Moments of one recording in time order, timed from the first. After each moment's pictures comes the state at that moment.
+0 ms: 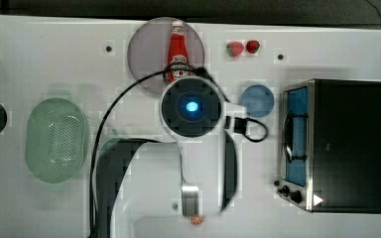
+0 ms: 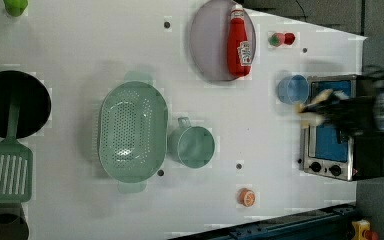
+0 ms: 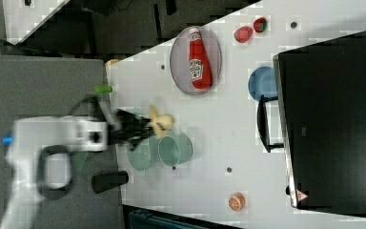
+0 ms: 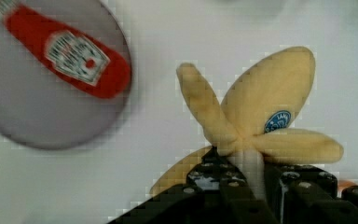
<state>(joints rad) 0.01 -0.10 0.02 -2.12 -0.02 0.45 0.21</state>
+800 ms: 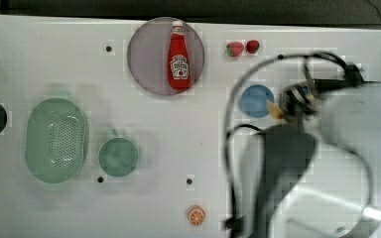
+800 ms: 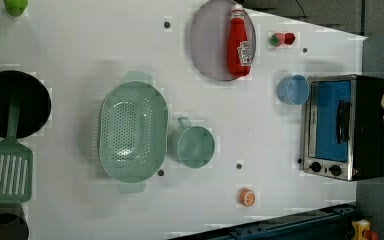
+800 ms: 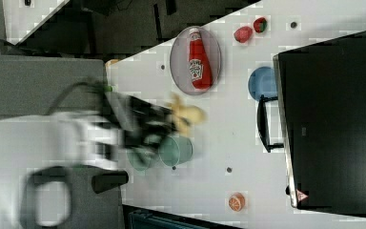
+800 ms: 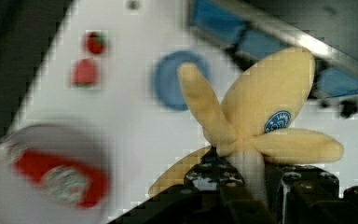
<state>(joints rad) -0.01 -0.06 -0.35 -1.93 -0.03 0.32 0.00</state>
